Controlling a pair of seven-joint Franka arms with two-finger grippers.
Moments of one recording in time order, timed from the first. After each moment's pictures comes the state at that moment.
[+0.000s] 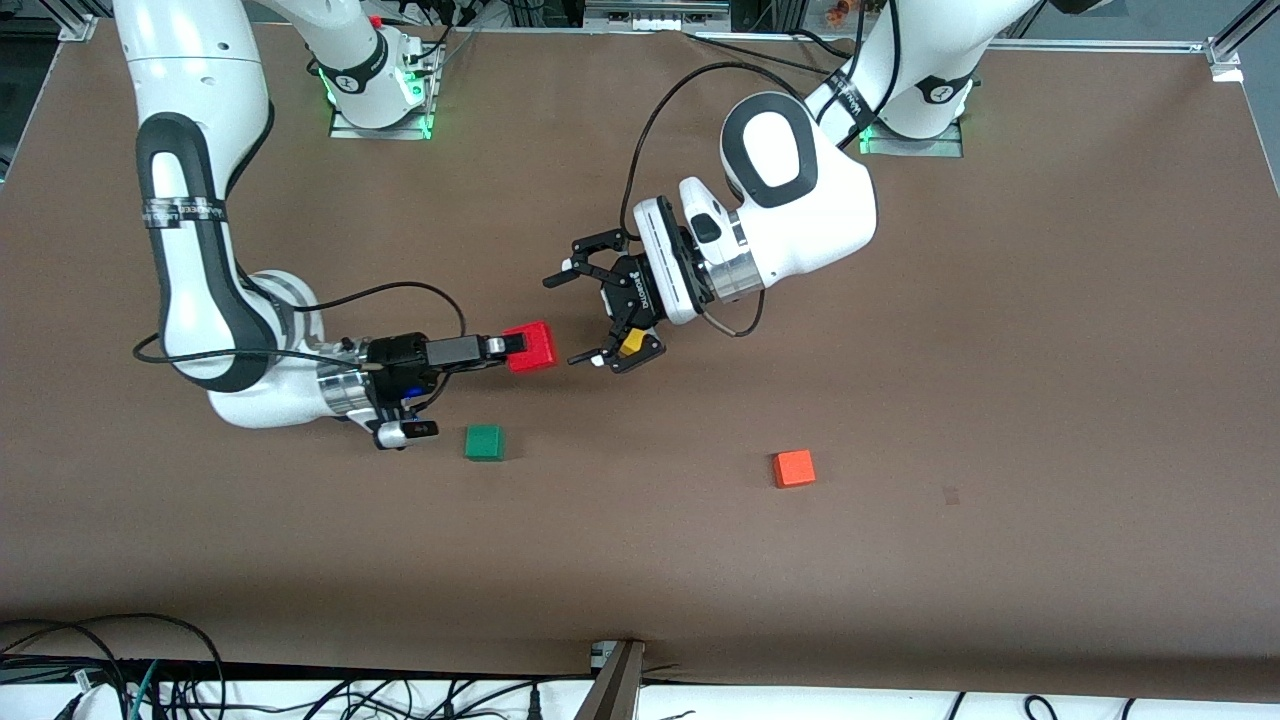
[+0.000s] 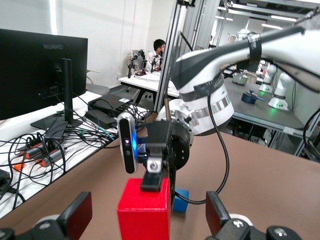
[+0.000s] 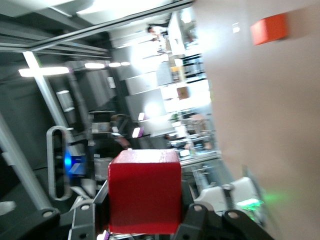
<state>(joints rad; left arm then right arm) -0.13 0.58 -0.75 -1.54 -1.39 2.84 1.70 0.32 0.66 -0.22 -1.57 1.62 1.46 -0.41</state>
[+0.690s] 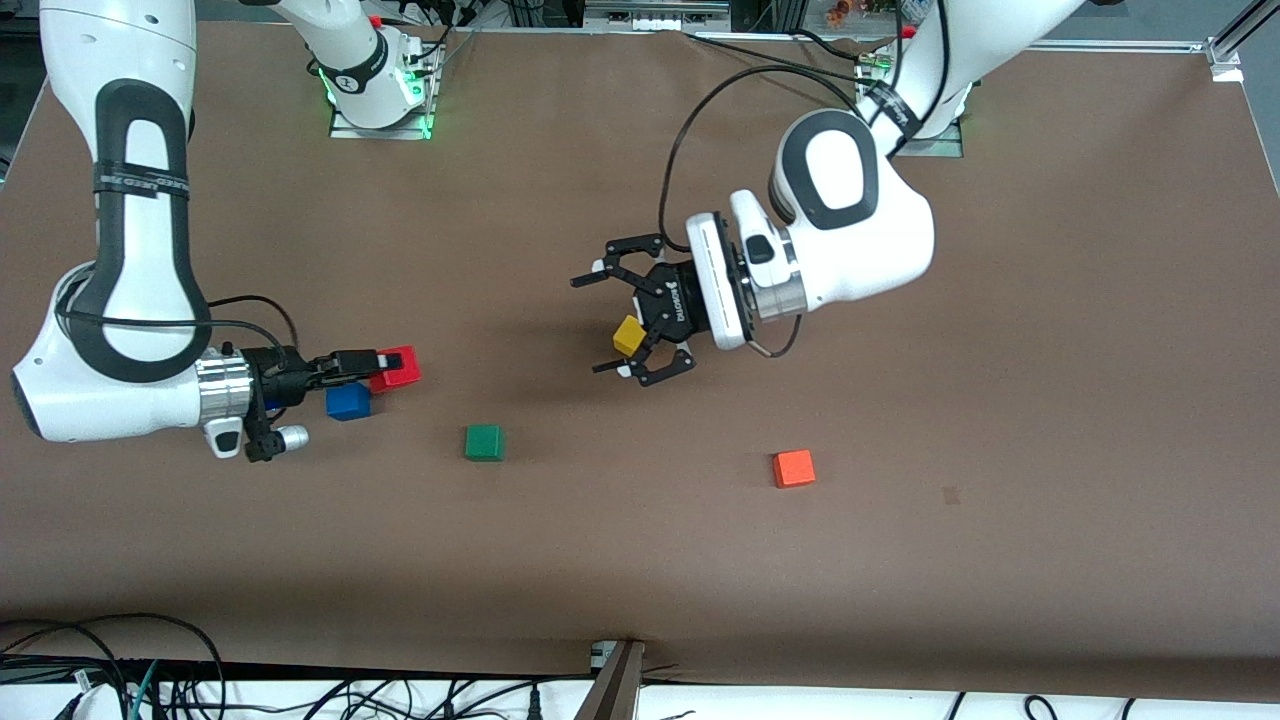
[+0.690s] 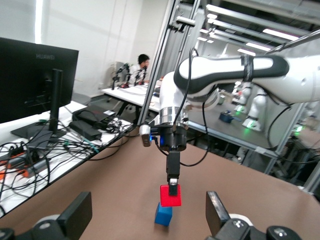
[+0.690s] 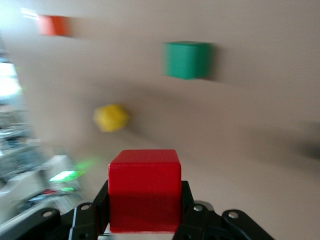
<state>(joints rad) 0.01 0.56 -0.75 -1.54 -1.39 2.57 1.66 0.32 0.64 -0.42 -1.42 0.77 1.54 -0.41</state>
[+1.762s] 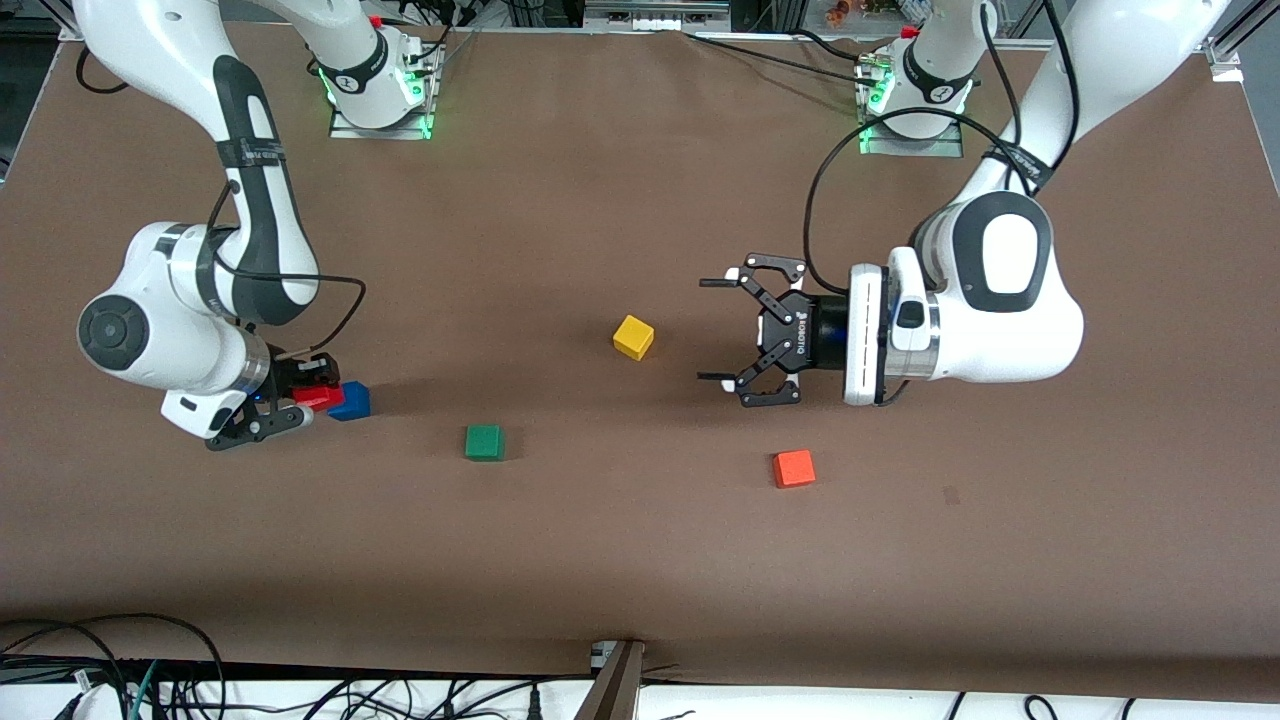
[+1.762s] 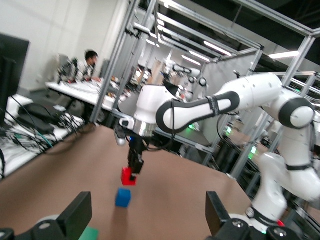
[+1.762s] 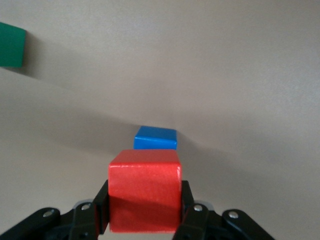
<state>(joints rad) 0.27 0.57 -0.73 -1.56 -1.23 2.04 1.55 0.45 0.46 -0.42 -1.83 0.24 2.17 -0.40</state>
